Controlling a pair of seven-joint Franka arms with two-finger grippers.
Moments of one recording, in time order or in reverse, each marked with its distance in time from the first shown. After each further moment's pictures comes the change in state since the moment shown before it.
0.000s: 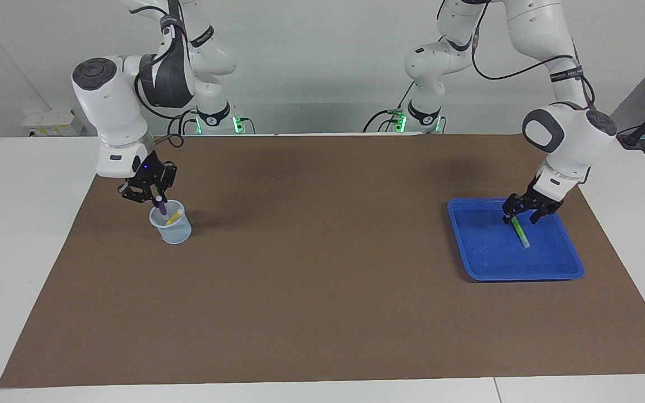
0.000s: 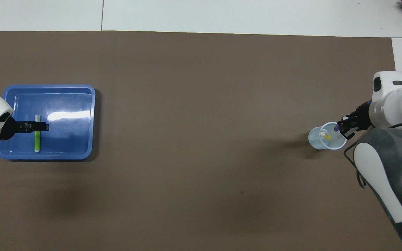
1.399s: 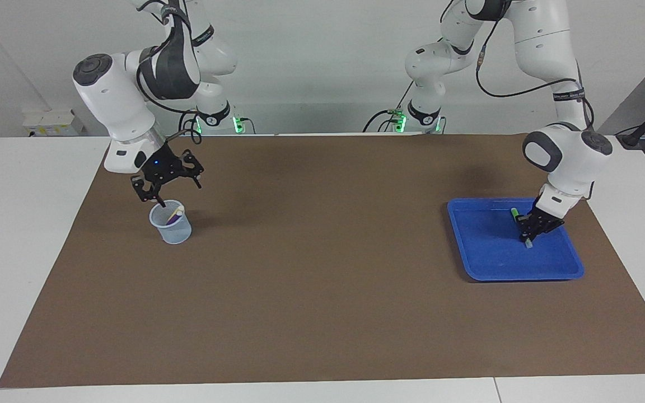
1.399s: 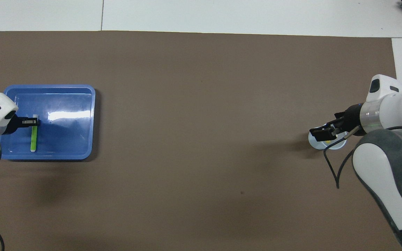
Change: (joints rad) left arm 0.020 0.082 -0.006 0.024 0.004 0.105 -0.025; right arm 0.030 -0.014 0.025 0.000 0.236 -0.002 0.190
